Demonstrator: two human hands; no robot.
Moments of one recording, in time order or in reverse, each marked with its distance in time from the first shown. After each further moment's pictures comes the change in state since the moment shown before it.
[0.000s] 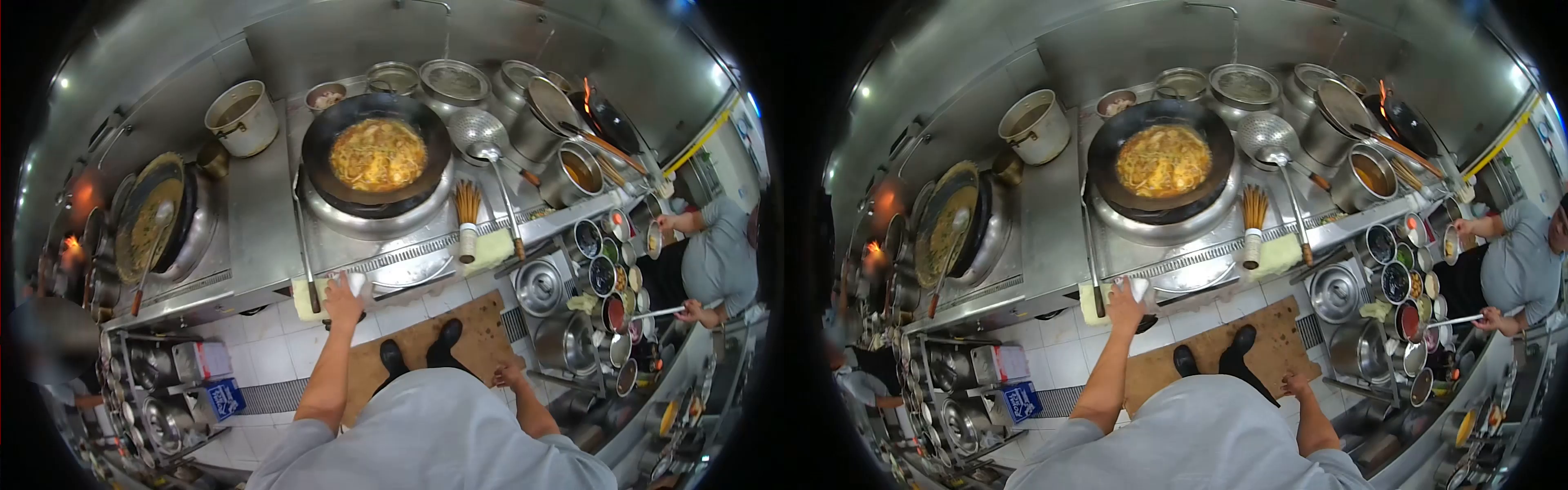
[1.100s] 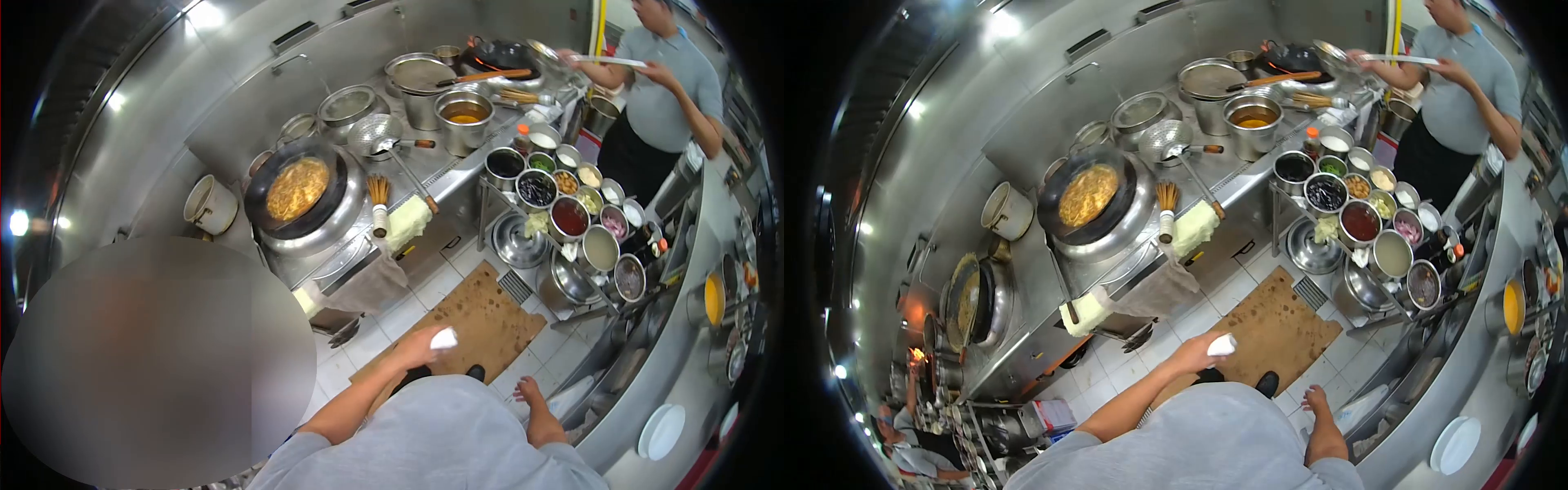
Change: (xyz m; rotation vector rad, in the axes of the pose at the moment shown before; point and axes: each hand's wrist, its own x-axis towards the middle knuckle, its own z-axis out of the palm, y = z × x) left_hand -0.323 0.224 -0.018 -0.430 -0.648 0.984; right_hand -0.045 0.314 -0.035 0.478 0.185 0.025
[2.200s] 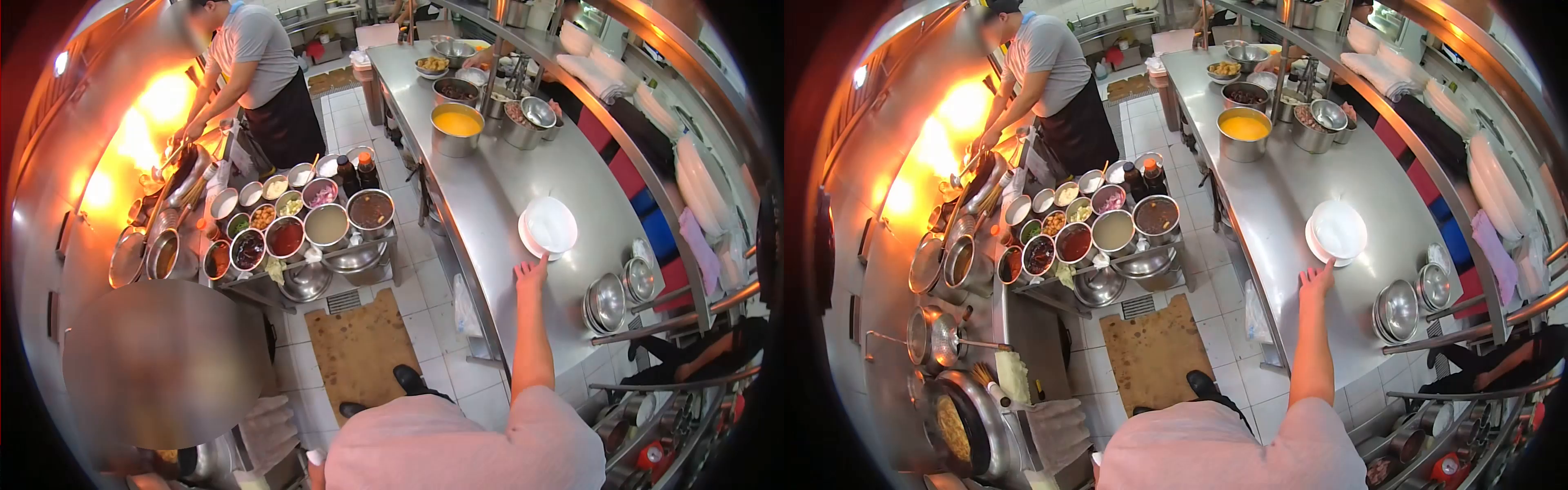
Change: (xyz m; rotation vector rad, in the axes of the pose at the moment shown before) left_hand -0.060 -0.169 0.052 -0.356 0.025 -0.341; right_hand -0.261 0.055 -0.288 1.956 1.248 -0.548
